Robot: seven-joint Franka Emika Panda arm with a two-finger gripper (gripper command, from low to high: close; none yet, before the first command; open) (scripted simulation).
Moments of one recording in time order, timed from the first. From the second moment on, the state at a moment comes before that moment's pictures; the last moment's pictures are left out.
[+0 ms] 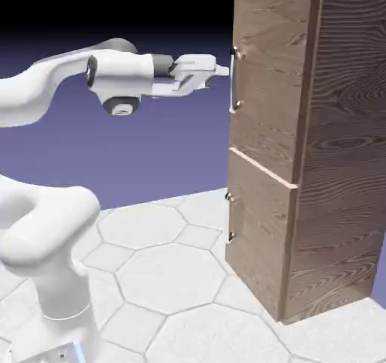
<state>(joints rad) -0.73 -1.34 0.85 -2.61 1.81 2.82 2.69</state>
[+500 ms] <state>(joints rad) -1.05 -1.46 1.00 -2.49 2.12 2.66 2.89</state>
